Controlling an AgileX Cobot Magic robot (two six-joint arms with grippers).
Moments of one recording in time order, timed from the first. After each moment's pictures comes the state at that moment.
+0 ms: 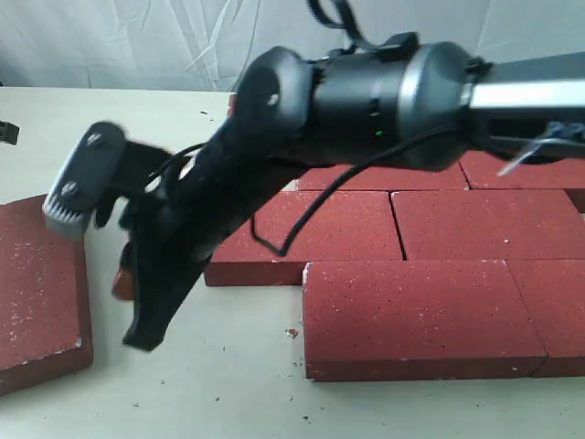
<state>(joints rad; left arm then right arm) 0.25 1.72 -1.06 -0.55 0.44 0.79 0.93 1.90 -1.39 0.69 0.71 -1.11</state>
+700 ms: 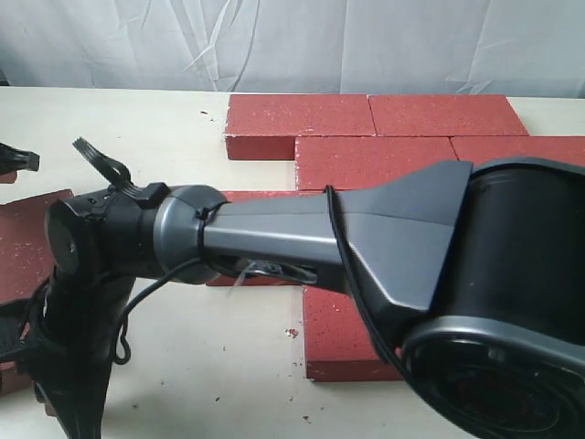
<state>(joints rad) 0.25 1.90 -1.06 -0.70 0.32 0.88 1.13 2.33 -1.81 0.49 0.86 -1.19</state>
